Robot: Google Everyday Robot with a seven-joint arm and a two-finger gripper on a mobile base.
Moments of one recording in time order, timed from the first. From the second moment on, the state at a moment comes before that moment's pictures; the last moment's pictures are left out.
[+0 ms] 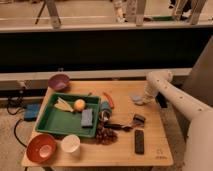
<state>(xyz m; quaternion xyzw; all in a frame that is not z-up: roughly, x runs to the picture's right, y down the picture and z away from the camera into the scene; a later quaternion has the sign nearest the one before) 0.265 0.073 0.942 -0.25 -0.02 0.12 0.96</state>
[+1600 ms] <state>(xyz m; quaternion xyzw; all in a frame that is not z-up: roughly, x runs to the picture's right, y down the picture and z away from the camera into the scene) 0.216 0.133 0.903 -0.28 -0.04 0.02 0.96</state>
